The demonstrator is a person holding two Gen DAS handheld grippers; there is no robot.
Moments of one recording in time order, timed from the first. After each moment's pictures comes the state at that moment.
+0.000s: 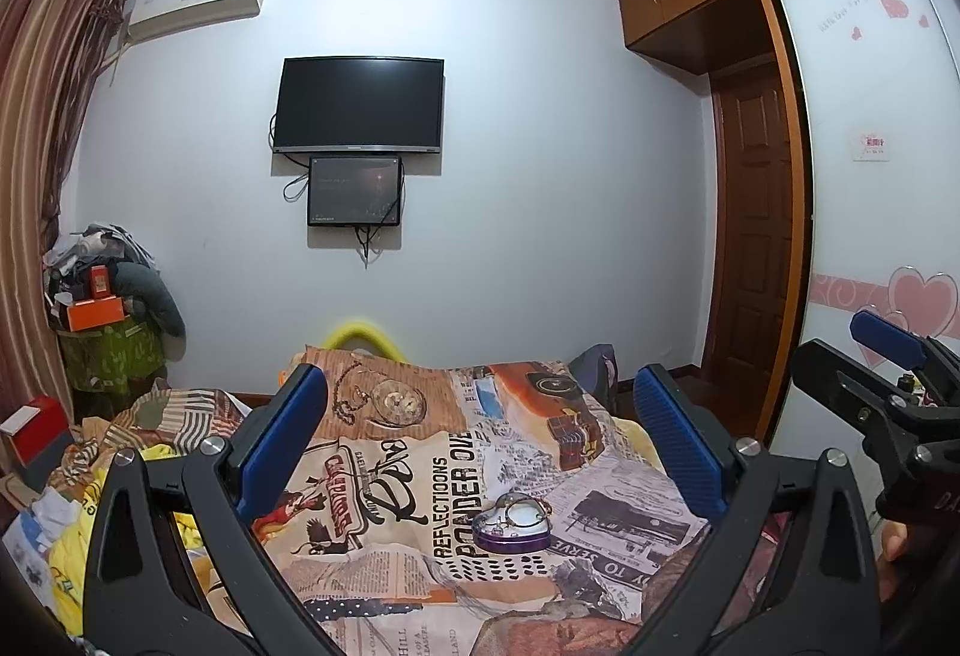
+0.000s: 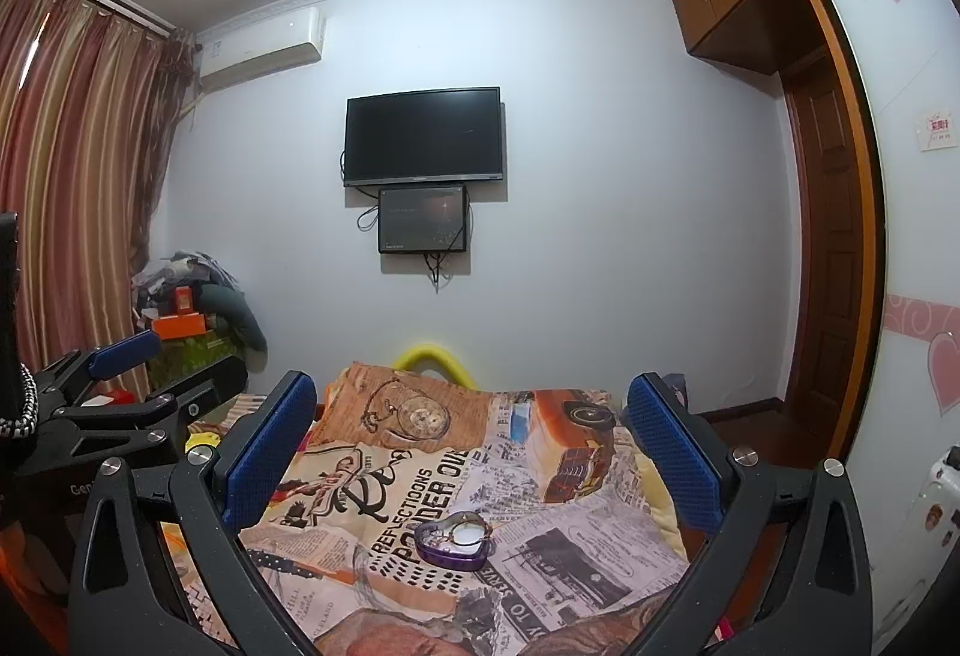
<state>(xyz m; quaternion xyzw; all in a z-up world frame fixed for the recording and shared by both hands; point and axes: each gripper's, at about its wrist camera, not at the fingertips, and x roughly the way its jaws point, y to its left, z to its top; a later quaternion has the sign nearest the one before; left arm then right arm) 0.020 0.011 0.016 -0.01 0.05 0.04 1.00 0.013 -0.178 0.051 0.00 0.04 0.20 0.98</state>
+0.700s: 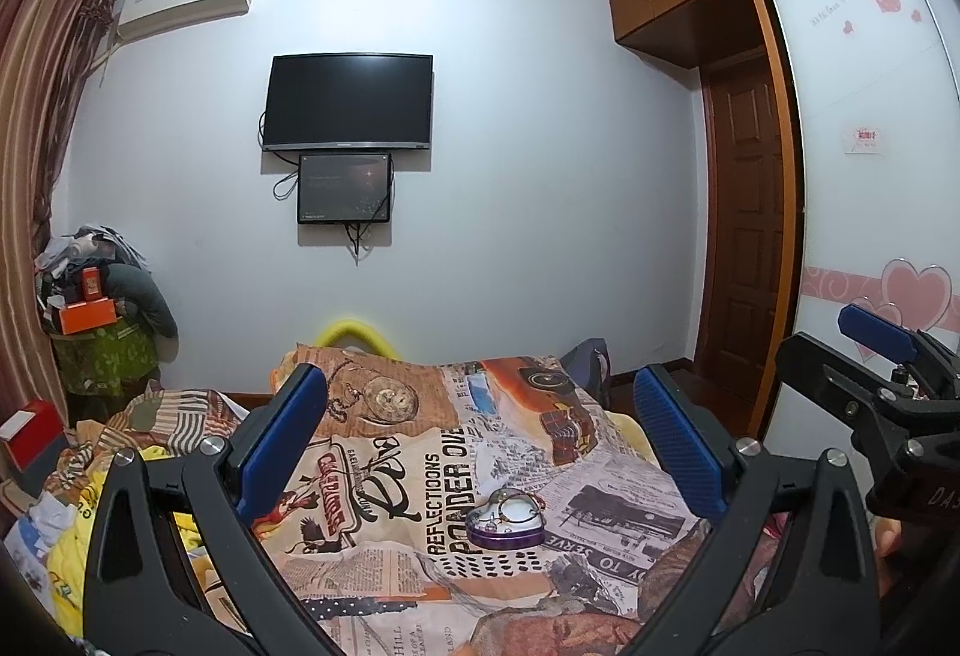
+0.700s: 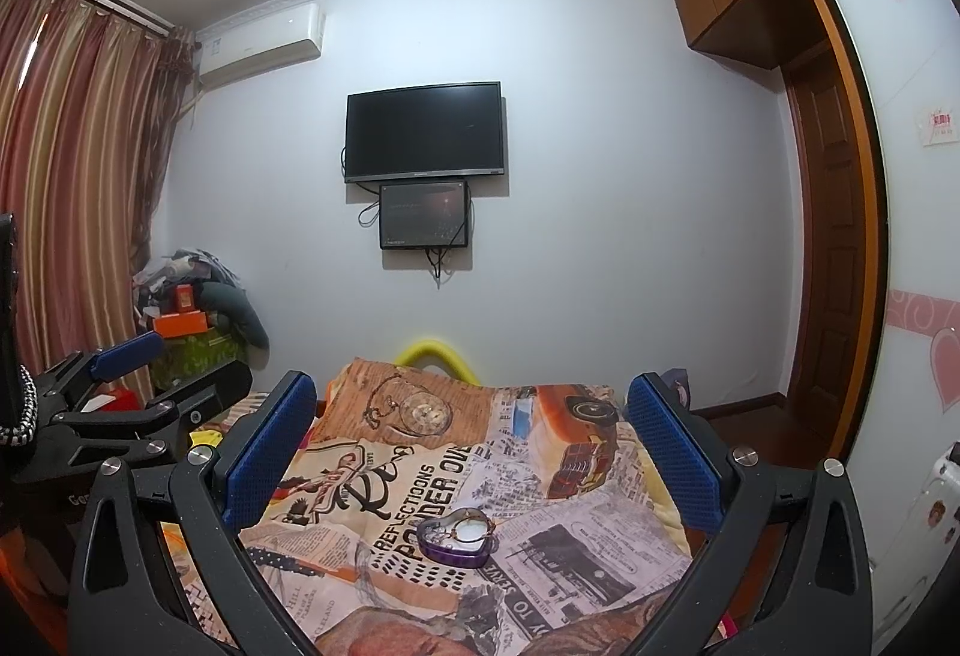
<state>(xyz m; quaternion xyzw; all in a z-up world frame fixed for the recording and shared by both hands) 0.021 0.007 0.014 -0.01 0.06 0.03 1.00 0.014 -0.179 0.051 0.00 0.04 0.20 0.98</state>
